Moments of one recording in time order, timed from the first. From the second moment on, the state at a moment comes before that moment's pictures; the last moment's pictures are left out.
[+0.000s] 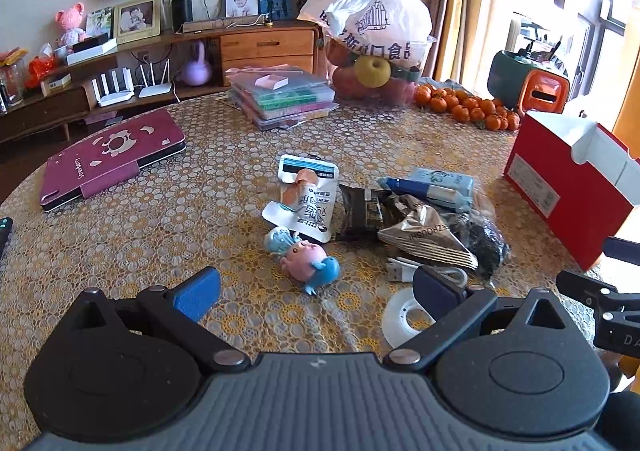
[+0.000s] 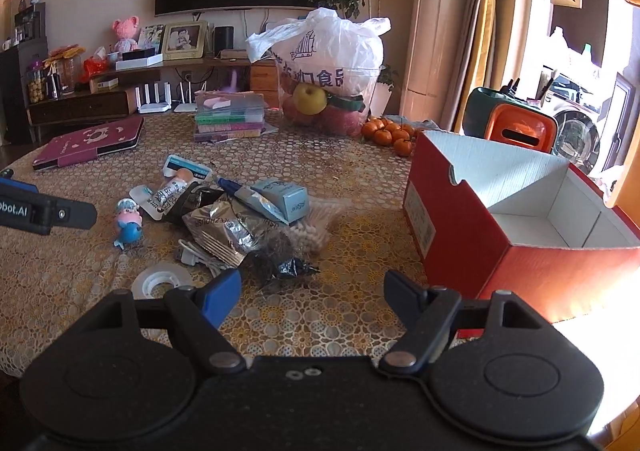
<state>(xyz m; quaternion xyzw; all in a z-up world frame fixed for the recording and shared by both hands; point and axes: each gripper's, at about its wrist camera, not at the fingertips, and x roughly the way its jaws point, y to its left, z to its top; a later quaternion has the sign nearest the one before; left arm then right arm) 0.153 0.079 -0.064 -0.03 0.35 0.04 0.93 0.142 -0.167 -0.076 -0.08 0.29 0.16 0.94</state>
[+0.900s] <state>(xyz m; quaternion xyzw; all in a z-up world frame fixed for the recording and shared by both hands) 0.217 0.093 -0.123 -0.02 0.38 0.06 0.92 0.217 -0.139 -0.125 -0.11 0.32 0.18 0.92</state>
